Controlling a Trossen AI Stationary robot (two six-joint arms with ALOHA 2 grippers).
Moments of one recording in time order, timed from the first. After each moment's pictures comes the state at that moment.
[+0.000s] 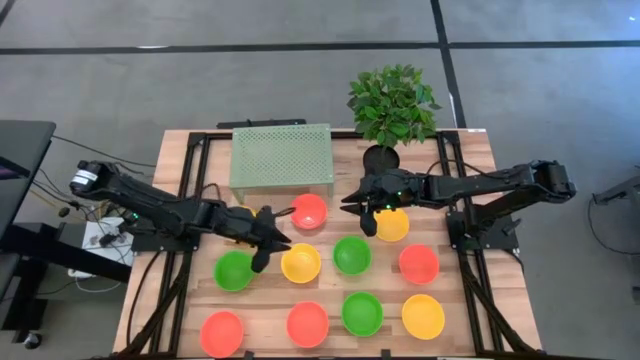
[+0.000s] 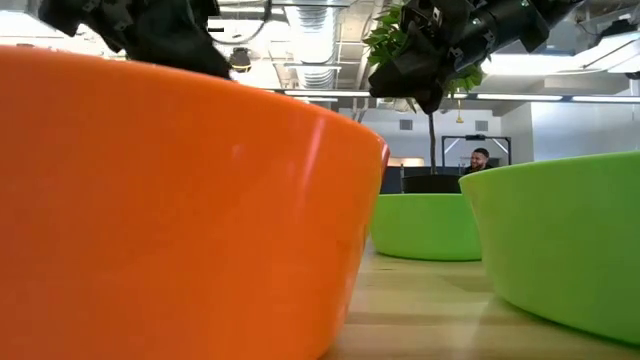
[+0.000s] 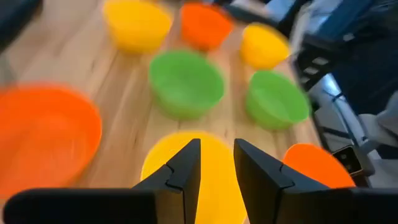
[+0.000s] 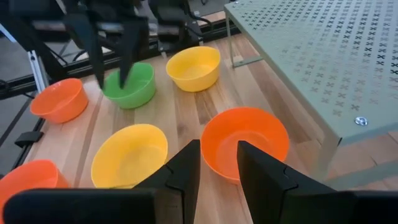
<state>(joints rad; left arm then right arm) -0.26 1.18 0.59 0.07 -0.08 -0.41 -0.05 1.27 0.74 0.11 0.00 0.24</state>
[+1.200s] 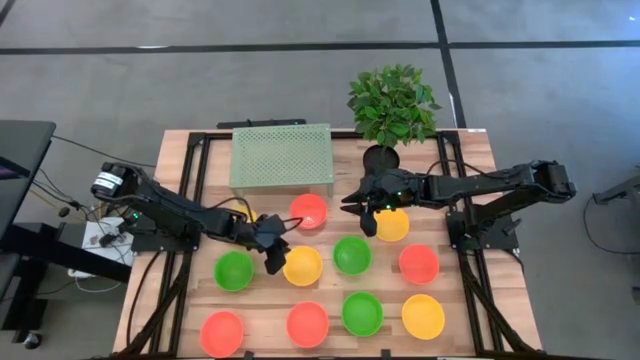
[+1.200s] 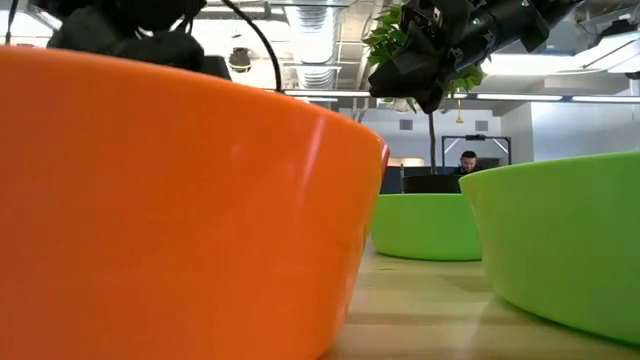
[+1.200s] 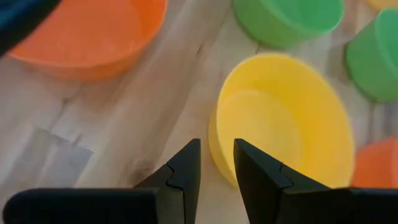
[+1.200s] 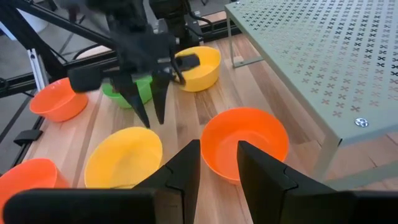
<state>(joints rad) -0.27 1.43 0.61 -0.02 -0.16 -0.64 -0.05 1.27 0.74 0.11 0.00 0.23</state>
